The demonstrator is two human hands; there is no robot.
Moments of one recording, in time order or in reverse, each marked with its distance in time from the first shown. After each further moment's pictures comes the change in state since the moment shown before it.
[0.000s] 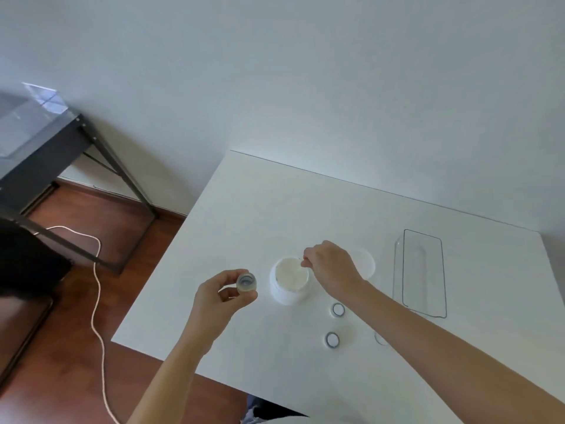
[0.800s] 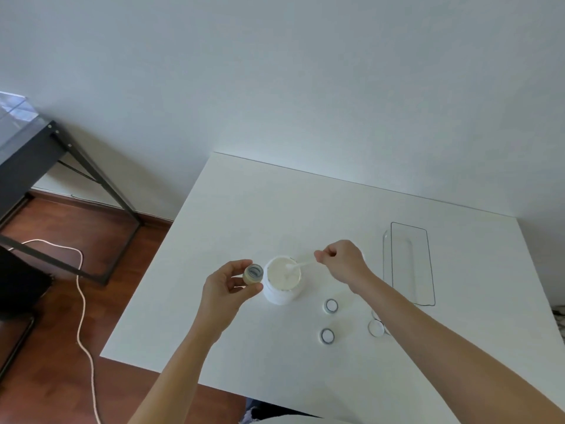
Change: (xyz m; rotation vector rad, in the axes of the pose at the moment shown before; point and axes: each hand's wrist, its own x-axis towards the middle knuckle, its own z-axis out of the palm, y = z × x) left_hand 0.024 0.004 0.019 -0.036 -0.059 0.047; right_hand -0.011 0.019 -0.018 0.715 -0.090 0.665
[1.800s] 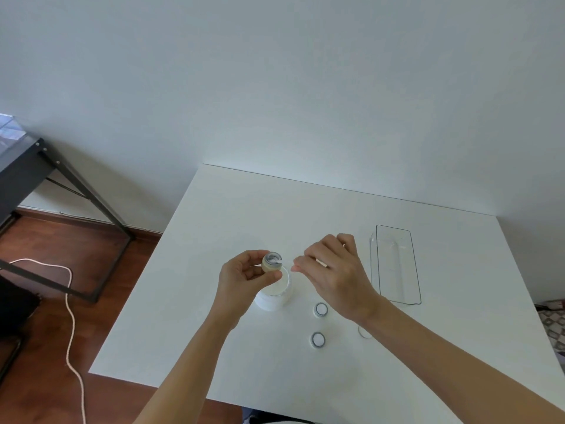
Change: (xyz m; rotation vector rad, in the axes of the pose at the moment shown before) left_hand 0.010 0.032 0.043 -0.150 -0.135 0.075; right_hand -0.059 -0.009 -0.020 -0.559 0.788 -1.225
